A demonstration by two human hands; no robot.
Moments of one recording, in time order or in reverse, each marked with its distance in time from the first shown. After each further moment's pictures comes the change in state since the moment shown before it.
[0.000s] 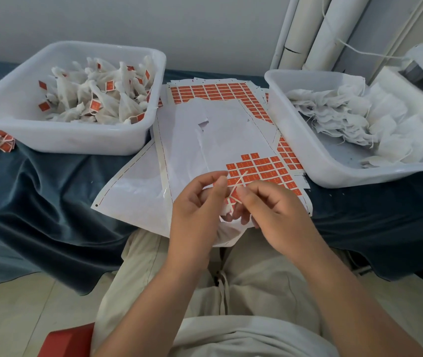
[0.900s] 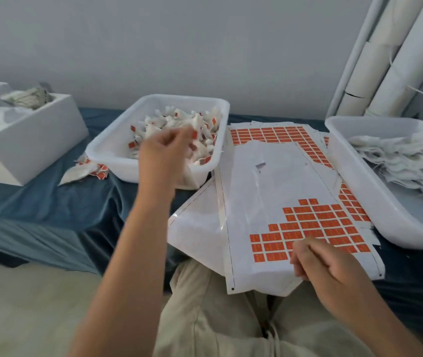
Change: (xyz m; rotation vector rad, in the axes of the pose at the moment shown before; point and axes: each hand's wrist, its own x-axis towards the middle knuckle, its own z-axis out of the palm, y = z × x) left_hand 0.111 0.130 -0.105 0.429 0.410 0.281; right_hand 0.000 0.012 0.005 -0.220 -0.015 -0.016
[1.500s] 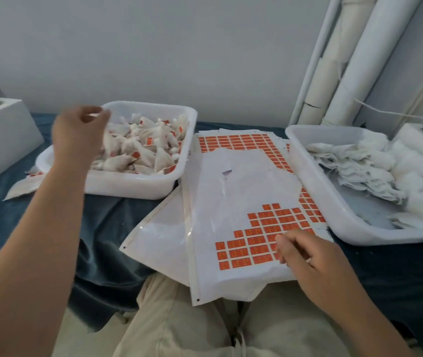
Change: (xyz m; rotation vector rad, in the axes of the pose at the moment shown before) left_hand 0.132 -0.028 -0.051 0.415 0.213 0.160; right_hand 0.006 0.000 -0.036 -0.134 0.111 -0.035
